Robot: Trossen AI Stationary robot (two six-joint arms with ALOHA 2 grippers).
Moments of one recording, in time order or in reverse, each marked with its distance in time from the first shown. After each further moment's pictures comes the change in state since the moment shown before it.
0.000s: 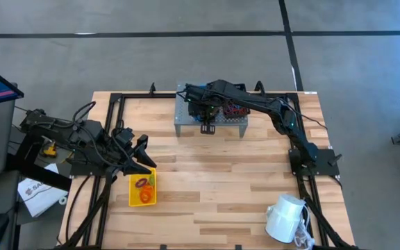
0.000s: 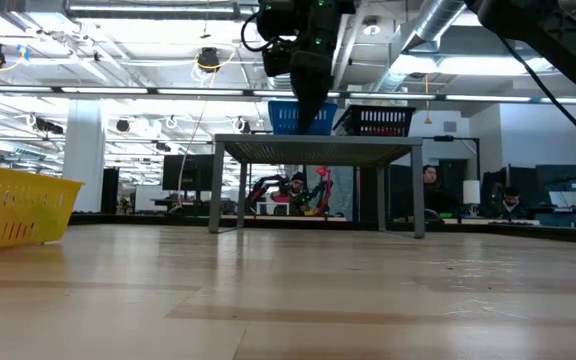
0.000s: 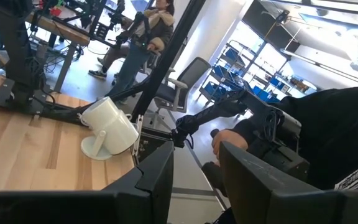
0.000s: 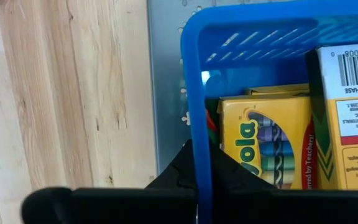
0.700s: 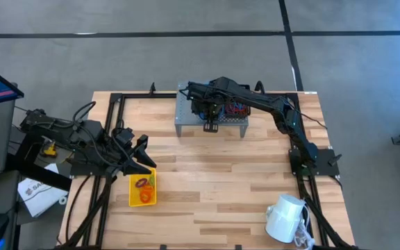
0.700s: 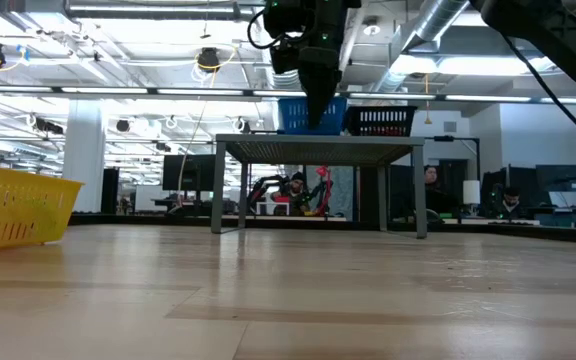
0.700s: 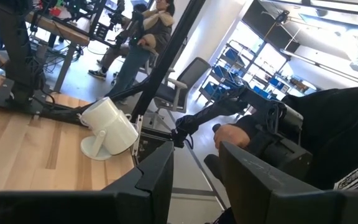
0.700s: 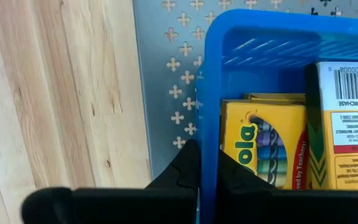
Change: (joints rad) left arm 0.000 0.000 0.000 0.000 0.000 0.000; right arm -0.005 -0.028 0.008 -0.049 0.020 0.016
